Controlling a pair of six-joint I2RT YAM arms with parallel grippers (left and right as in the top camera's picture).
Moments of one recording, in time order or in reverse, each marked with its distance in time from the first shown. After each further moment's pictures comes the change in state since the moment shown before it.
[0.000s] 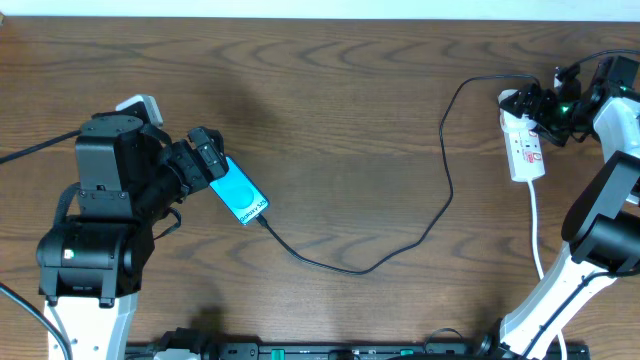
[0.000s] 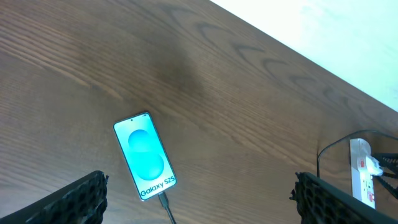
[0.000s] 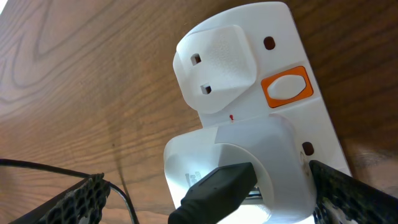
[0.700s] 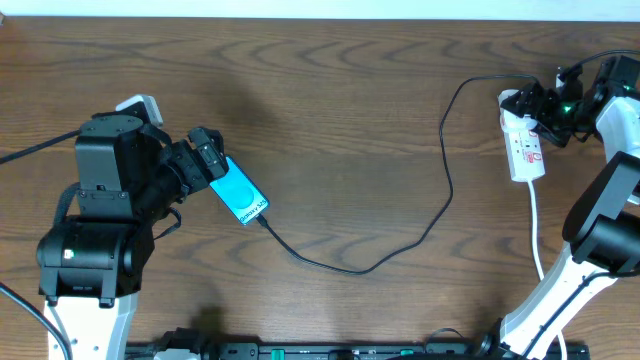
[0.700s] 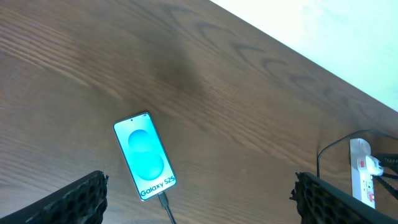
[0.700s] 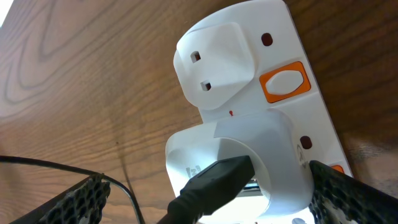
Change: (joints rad) left arm 0.000 0.000 0.000 0.000 0.000 0.000; right arm -0.010 0.000 0.013 -0.031 -0.012 0.006
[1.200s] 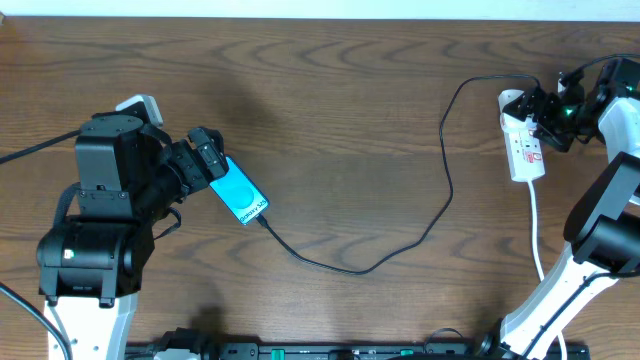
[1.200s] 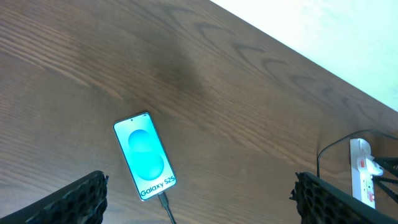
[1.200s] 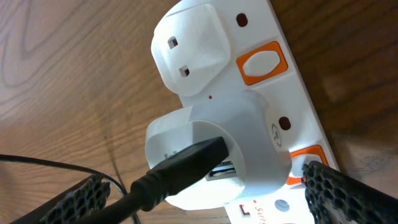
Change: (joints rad) left arm 0.000 0.000 0.000 0.000 0.000 0.000; right arm -0.008 0.000 0.003 -0.035 0.031 0.002
